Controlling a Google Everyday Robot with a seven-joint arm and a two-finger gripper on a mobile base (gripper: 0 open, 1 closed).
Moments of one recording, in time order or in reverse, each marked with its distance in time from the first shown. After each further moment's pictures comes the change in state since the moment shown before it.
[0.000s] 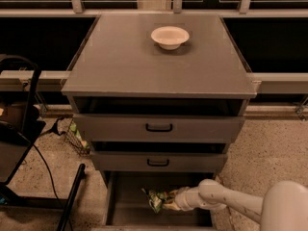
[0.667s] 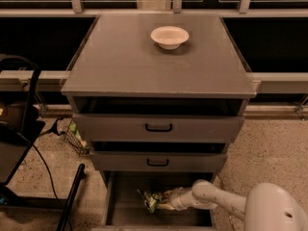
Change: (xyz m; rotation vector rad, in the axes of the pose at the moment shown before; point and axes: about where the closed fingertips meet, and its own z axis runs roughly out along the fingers) arm 0.013 -0.009 0.049 -0.028 -0.034 -0.014
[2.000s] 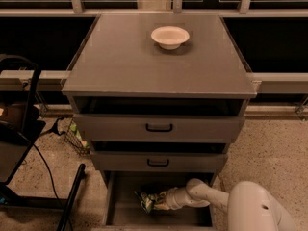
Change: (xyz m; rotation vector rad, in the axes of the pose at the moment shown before) arm 0.016 -0.004 0.044 -0.051 0.012 0.016
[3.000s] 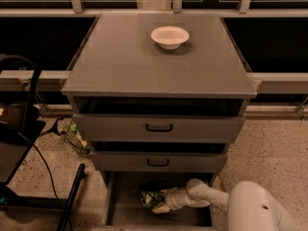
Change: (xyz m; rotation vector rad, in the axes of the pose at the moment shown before) arm 0.000 0.000 0.000 0.000 0.000 0.000
